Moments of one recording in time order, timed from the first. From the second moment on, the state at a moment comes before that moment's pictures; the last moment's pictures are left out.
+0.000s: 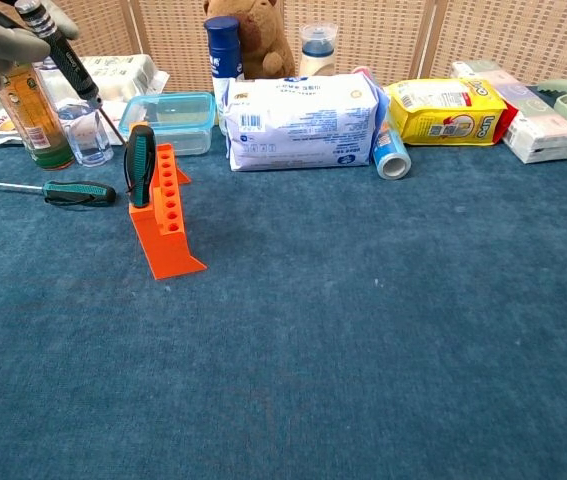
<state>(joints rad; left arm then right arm) -0.69 -0.87 -0.33 -2.19 0.58 0.82 -0.31 0.03 -0.95 0.04 -1.76 -1.60 1.58 0.34</state>
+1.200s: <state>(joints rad) -0.72 -0.94 -0.30 -2.13 0.54 0.81 -0.27 0.03 -0.96 0.04 -1.77 -1.60 1.57 0.33</state>
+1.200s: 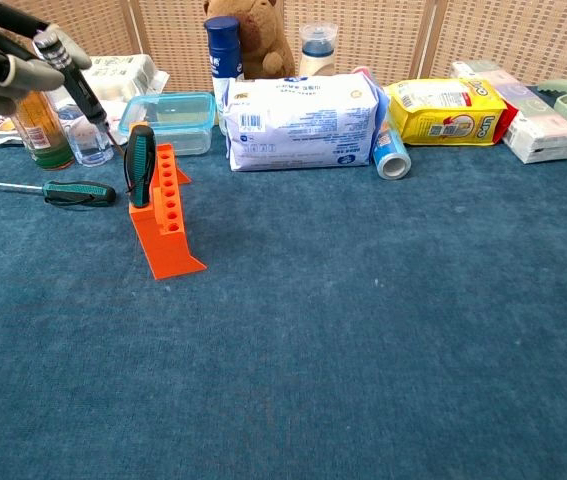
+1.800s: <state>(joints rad) -0.78 -1.02 -0.26 -2.07 0.43 0.85 -0.19 0.03 -0.96 0.04 -1.77 -1.60 1.57 0.33</state>
